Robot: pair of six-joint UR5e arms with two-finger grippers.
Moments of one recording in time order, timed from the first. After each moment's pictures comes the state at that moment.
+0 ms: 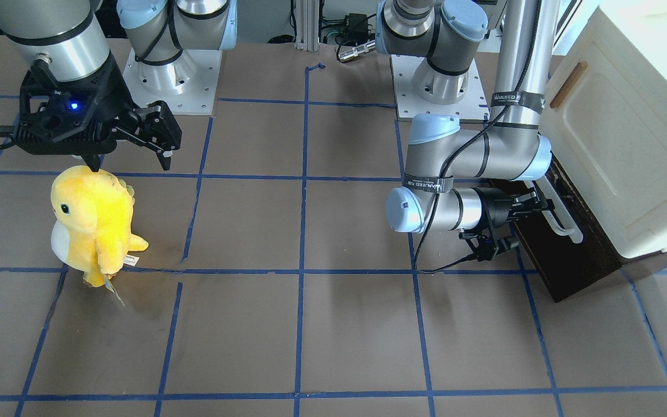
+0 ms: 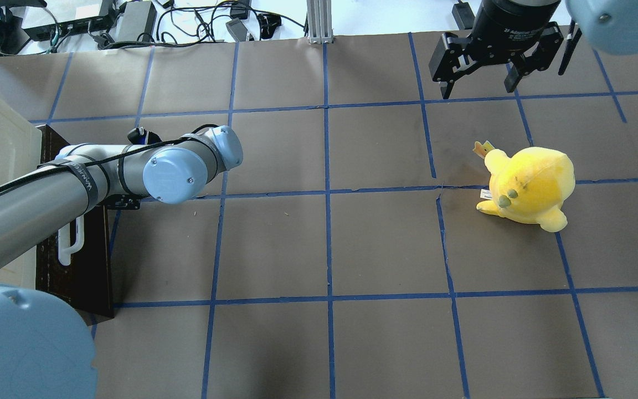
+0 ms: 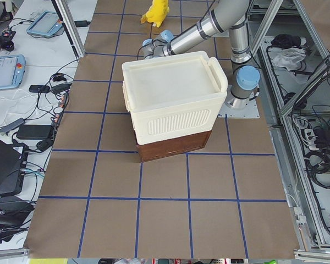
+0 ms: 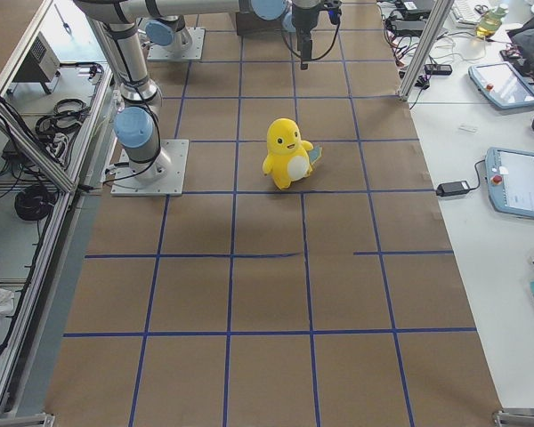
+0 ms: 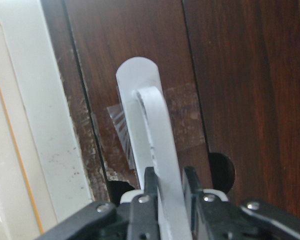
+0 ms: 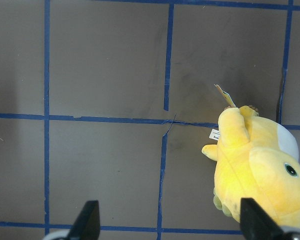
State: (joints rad) left arm -1.64 -2.01 -1.87 -1.61 2.81 -0.65; right arm 1.60 -1.48 1.44 -1.57 -1.58 -0.02
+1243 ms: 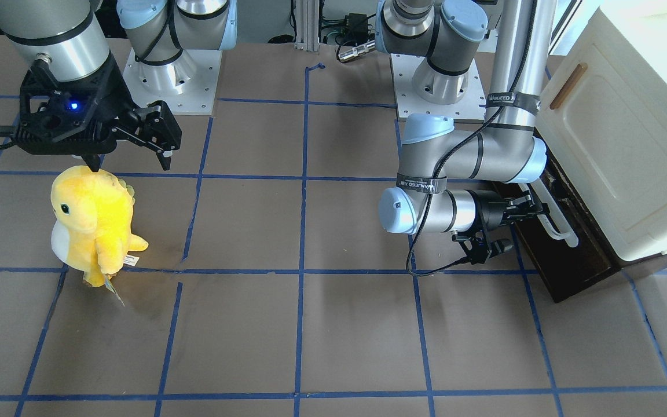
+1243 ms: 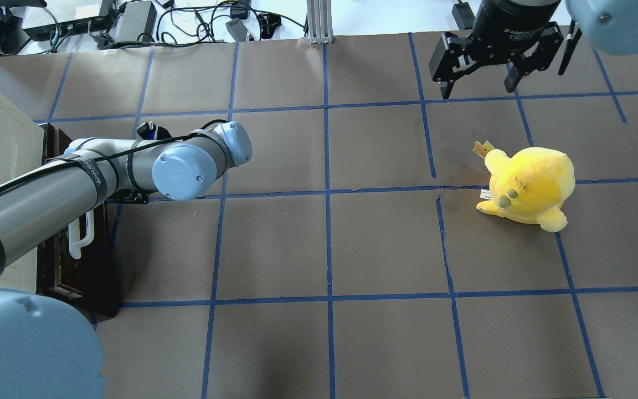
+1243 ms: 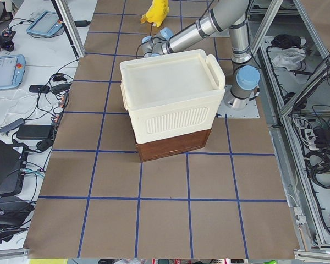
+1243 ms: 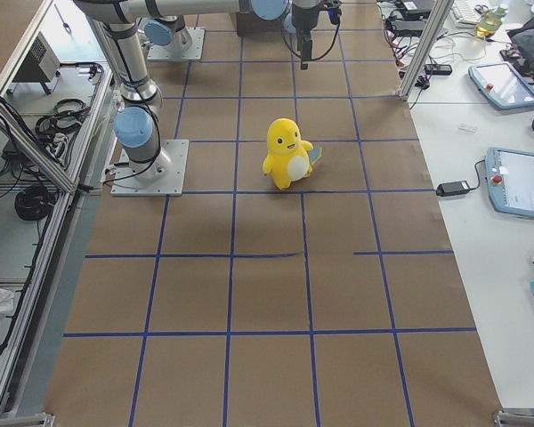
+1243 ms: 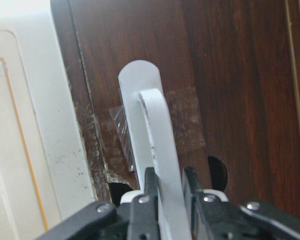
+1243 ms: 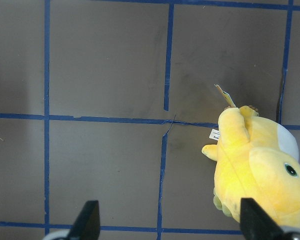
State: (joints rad) left arm -1.68 -2.01 -1.85 -1.61 2.79 -0.64; right arm 1.60 -1.48 1.44 -1.57 -1.58 -0.02
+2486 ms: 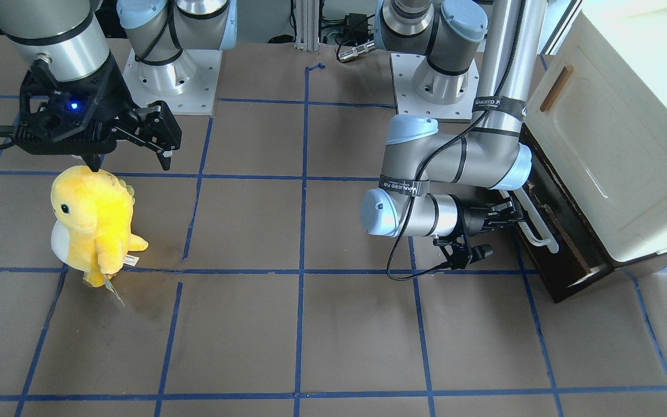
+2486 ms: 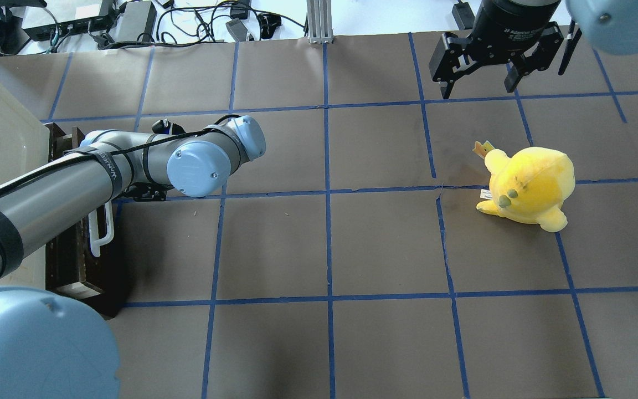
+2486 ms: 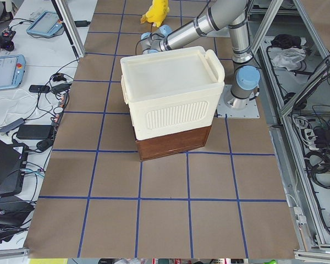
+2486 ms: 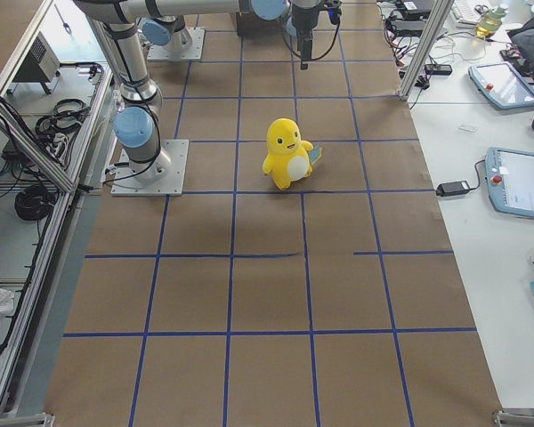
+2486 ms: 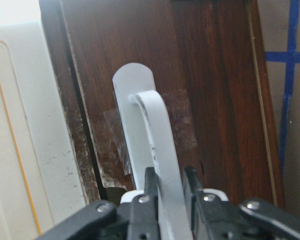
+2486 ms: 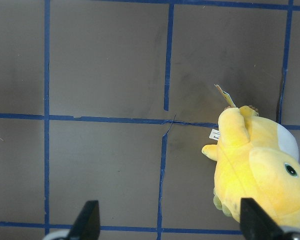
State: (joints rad) left arm -1.72 -2.04 -1.80 -1.60 2.72 -0.64; right arm 1.60 -1.48 1.44 -1.57 -1.58 -0.02
